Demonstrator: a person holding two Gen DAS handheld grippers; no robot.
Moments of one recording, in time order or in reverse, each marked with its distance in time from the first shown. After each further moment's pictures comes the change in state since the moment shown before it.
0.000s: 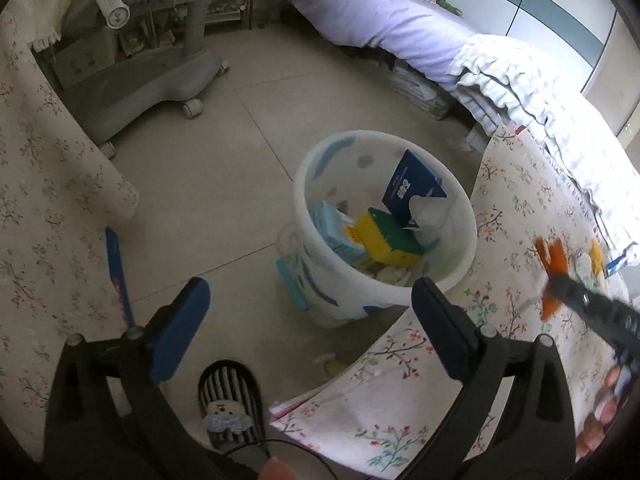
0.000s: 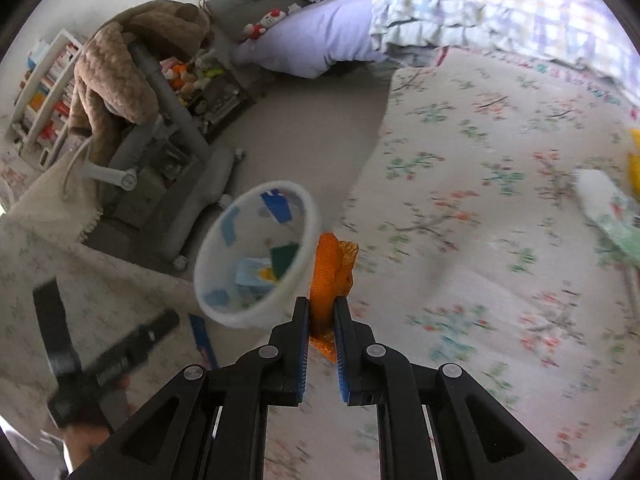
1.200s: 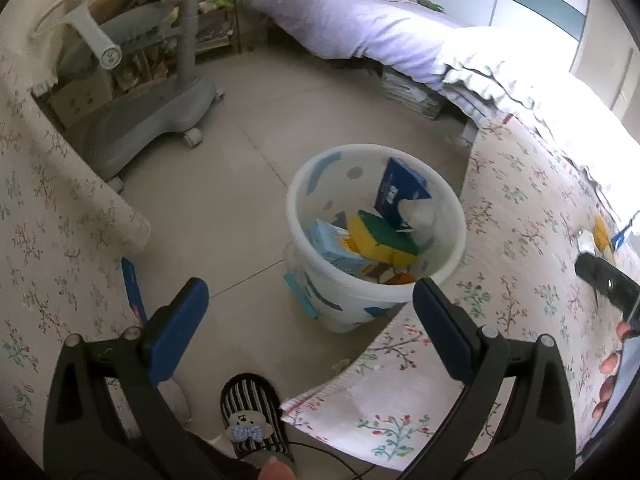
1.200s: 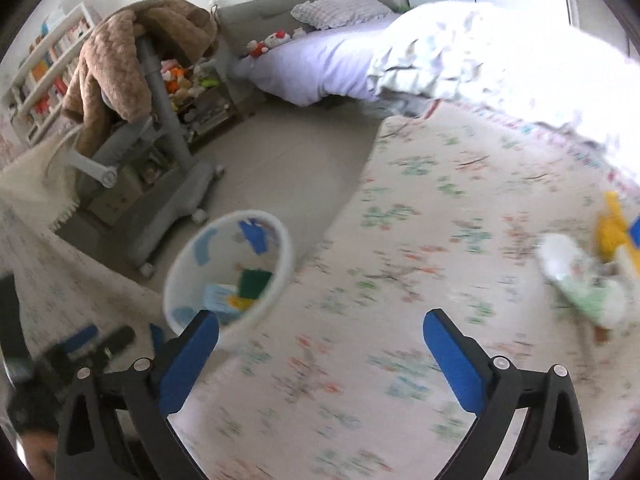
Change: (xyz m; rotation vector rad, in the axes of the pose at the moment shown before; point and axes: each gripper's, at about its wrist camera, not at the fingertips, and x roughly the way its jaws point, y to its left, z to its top) left arm -0.018 -0.023 0.000 0.113 -0.055 0.043; right arm -0.029 0.002 -0.004 -0.147 -0.116 -0.180
